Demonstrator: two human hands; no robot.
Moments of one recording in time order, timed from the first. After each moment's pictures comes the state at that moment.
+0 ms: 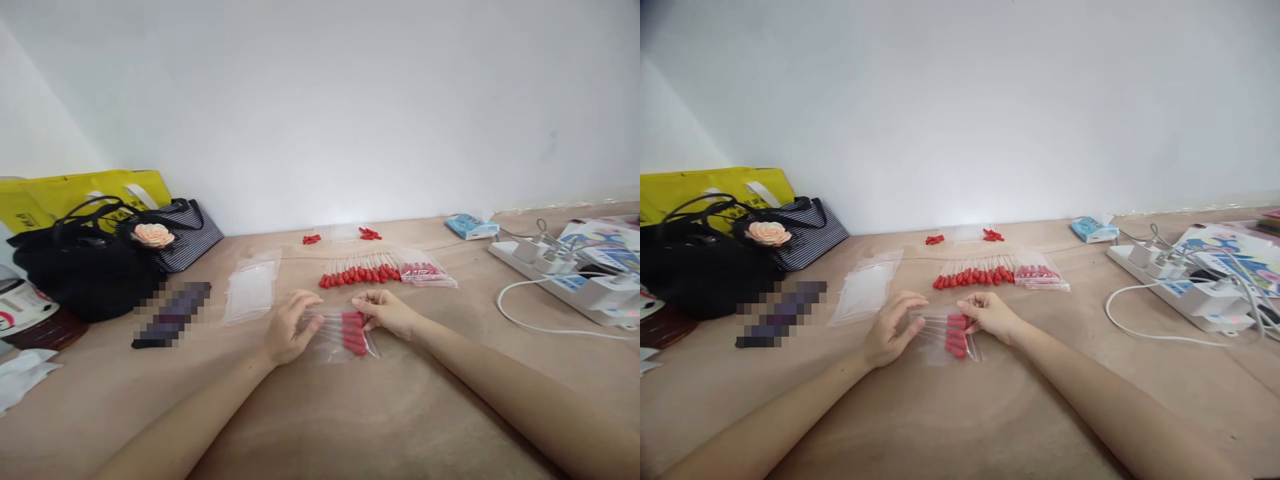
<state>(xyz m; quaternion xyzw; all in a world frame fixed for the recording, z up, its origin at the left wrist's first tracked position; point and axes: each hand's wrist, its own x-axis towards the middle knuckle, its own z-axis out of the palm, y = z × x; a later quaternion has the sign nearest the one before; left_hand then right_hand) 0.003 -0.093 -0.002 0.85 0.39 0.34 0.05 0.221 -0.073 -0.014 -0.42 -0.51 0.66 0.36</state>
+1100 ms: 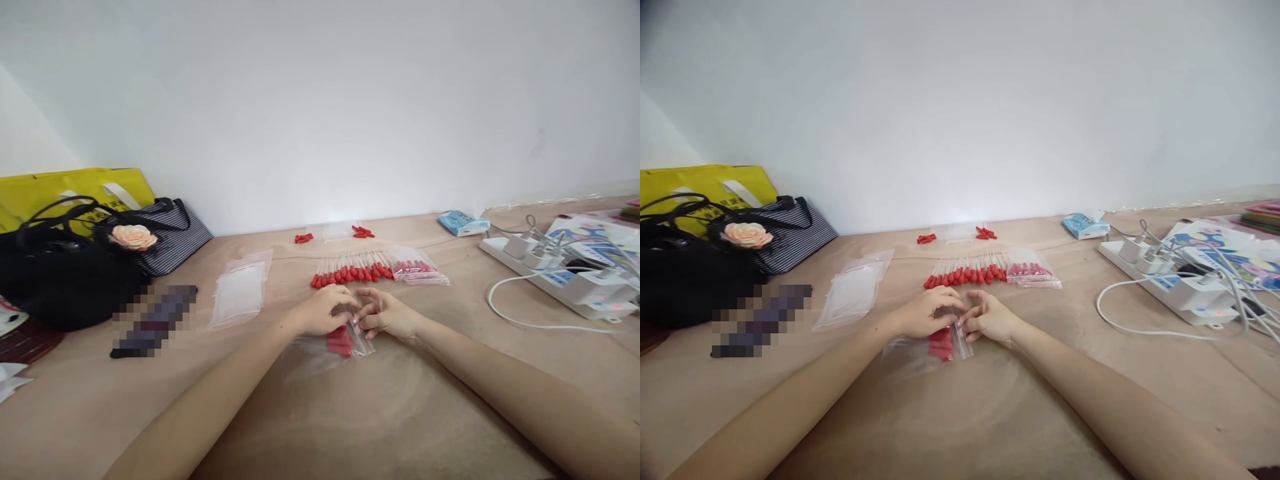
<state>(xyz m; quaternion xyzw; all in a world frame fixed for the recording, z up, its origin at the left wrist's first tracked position) 0.066 -0.054 0.019 0.93 0.29 0.14 0.19 0.239 -0.076 -0.011 -0.40 -0.48 0.70 0.35</state>
